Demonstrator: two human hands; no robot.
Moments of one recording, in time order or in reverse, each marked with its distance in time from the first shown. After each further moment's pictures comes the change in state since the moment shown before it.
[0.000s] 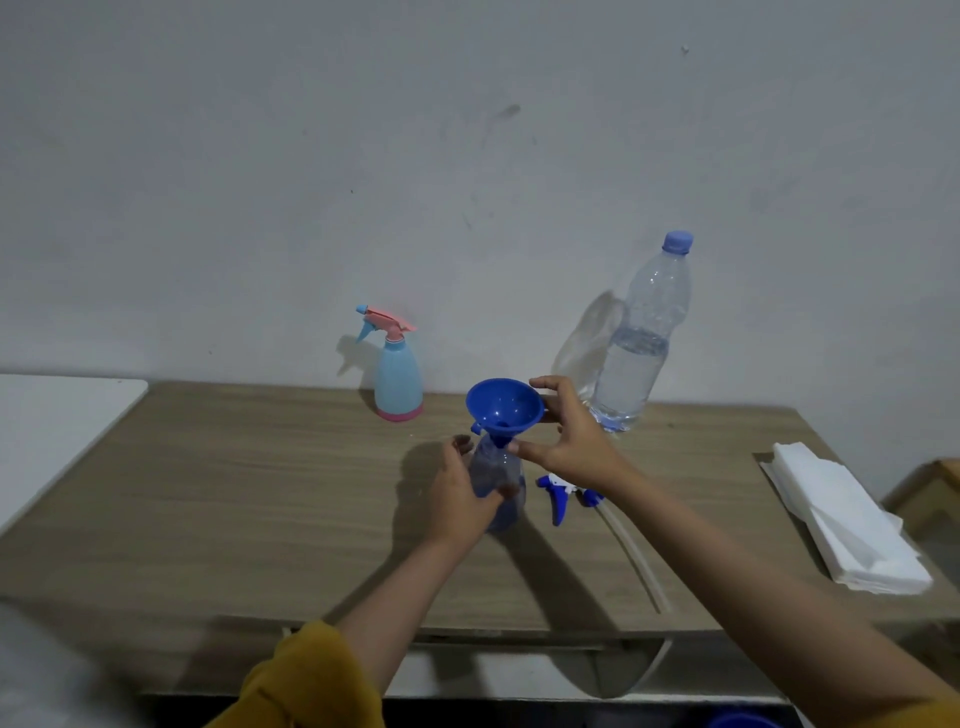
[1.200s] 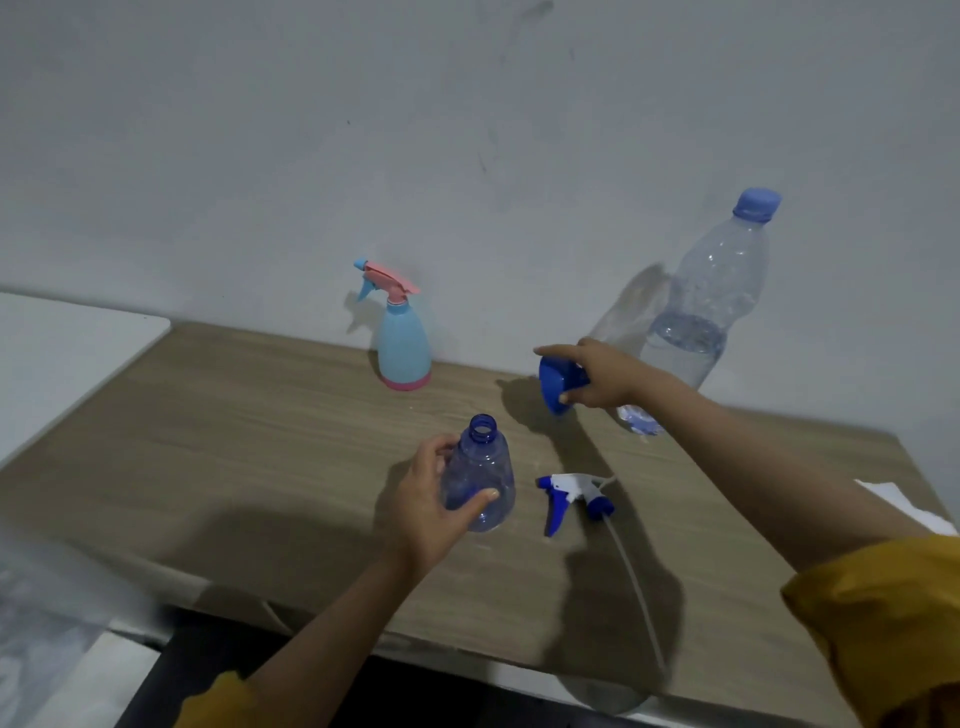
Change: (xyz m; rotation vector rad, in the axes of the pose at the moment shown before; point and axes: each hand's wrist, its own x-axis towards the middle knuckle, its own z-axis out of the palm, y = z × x) left_hand -0.003 -0.029 0.014 0.082 0.120 0.029; right_hand 0.151 0.094 -0.063 -0.736 -0.497 -0.095
